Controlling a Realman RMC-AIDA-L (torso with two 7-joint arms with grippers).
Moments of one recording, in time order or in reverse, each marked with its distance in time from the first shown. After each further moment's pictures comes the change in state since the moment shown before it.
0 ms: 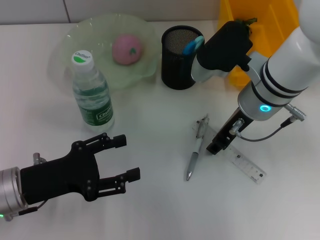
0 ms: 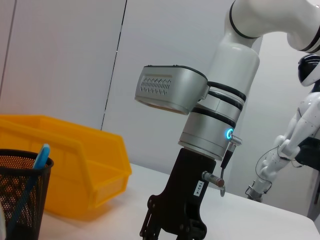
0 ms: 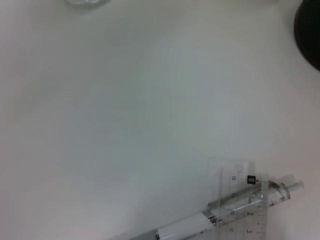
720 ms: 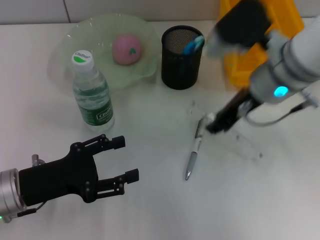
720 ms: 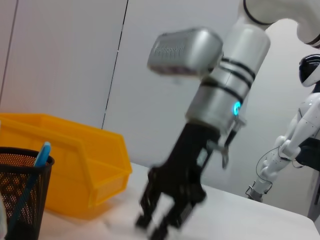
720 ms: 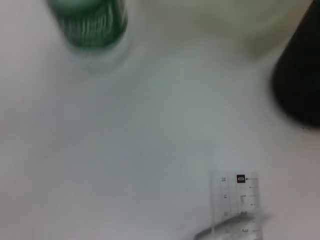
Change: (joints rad) left arm 0.005 0.001 0.000 -0.003 0.000 0.001 0.000; right arm -0.082 -0.002 0.098 -0.205 0.011 -0.074 -0.041
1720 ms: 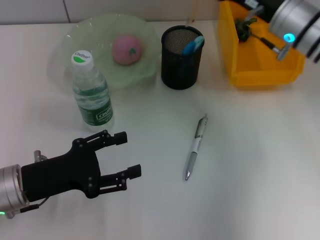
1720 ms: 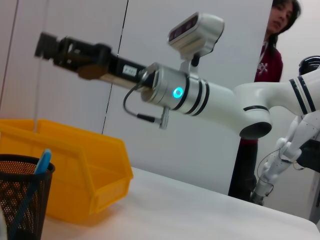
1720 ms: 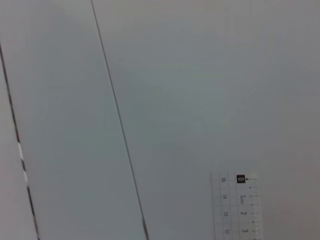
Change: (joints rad) left arm -0.011 -0.005 -0.009 0.003 0.000 -0.001 0.000; right arm 0.057 -0.002 0.498 0.915 1.621 0.398 -1.649
